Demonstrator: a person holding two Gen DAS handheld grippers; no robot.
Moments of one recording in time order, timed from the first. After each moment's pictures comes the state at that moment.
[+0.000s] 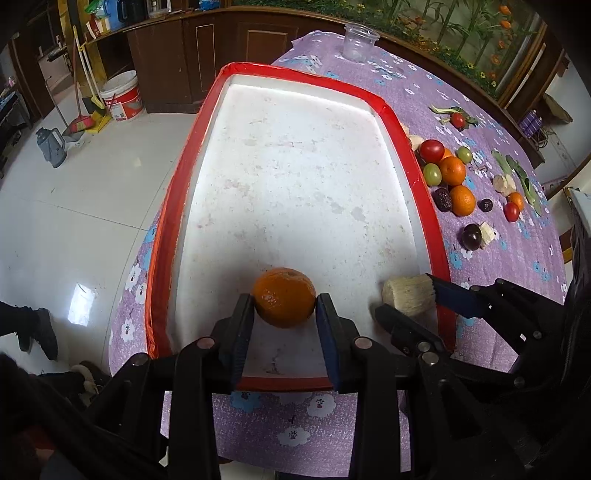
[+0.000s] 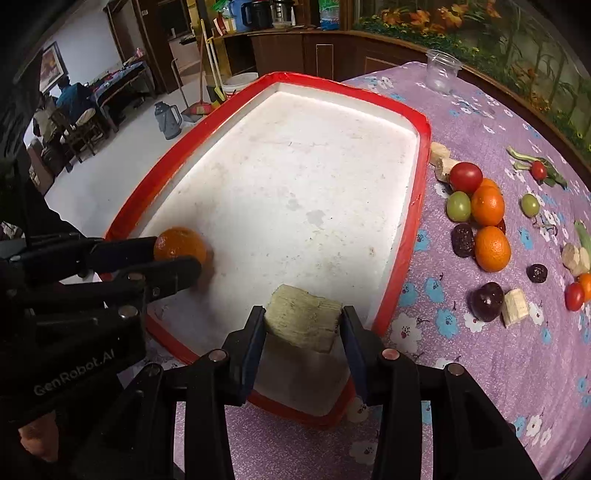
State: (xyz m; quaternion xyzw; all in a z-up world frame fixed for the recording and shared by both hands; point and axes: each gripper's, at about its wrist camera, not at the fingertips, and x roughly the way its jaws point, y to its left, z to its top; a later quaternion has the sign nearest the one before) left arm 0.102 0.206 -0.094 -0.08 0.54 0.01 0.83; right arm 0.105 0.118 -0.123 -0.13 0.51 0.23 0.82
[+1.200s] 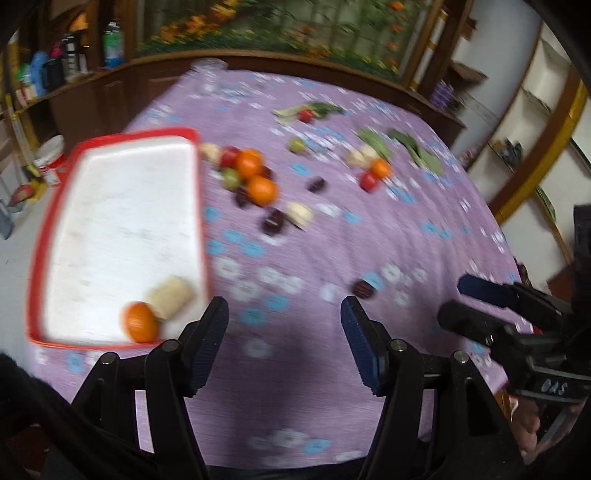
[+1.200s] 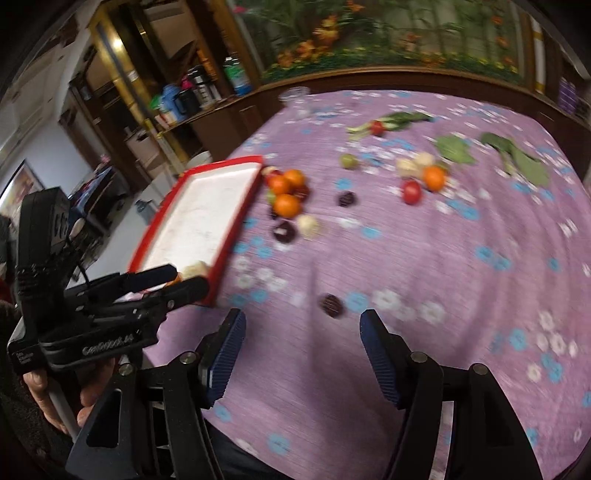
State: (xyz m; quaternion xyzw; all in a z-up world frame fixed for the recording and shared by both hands) left arm 0.060 0.036 -0.048 -0.03 0.48 -0.14 0.86; right arm 0.020 -0.129 -0.045 0.07 0.45 0.16 0.87
